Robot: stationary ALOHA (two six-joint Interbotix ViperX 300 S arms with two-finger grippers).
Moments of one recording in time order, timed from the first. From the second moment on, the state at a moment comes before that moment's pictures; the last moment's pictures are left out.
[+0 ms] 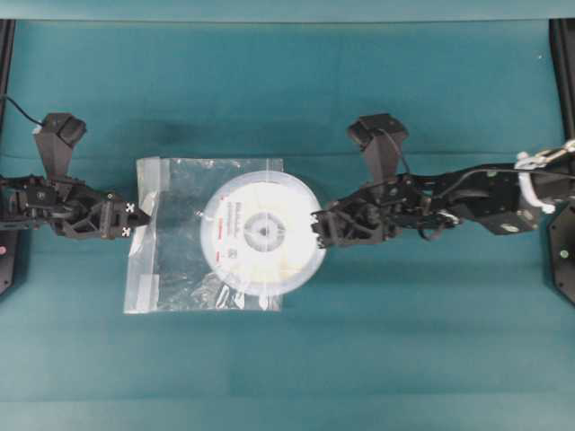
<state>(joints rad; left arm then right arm) 0.19 -0.20 1.29 0.01 -0.34 -1.12 -0.10 0.13 0.77 0.27 -0.07 0.87</state>
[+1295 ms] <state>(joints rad) 0.19 -0.20 1.29 0.01 -0.35 -1.12 -0.12 -0.05 0.99 0.27 -0.08 0.87</state>
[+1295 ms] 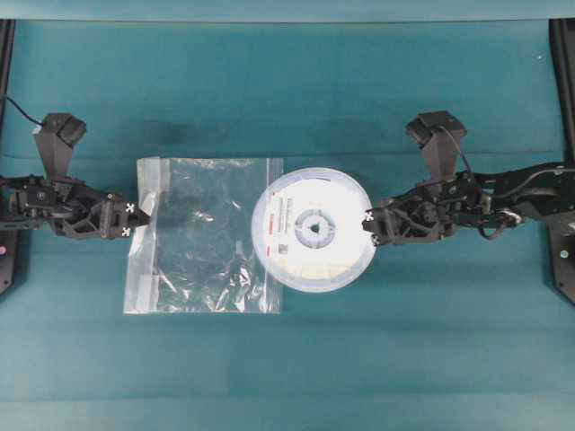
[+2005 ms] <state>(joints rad) 0.19 -0.20 1.29 0.01 -0.35 -1.12 -0.12 -0.13 1.07 0.27 -0.08 0.89</state>
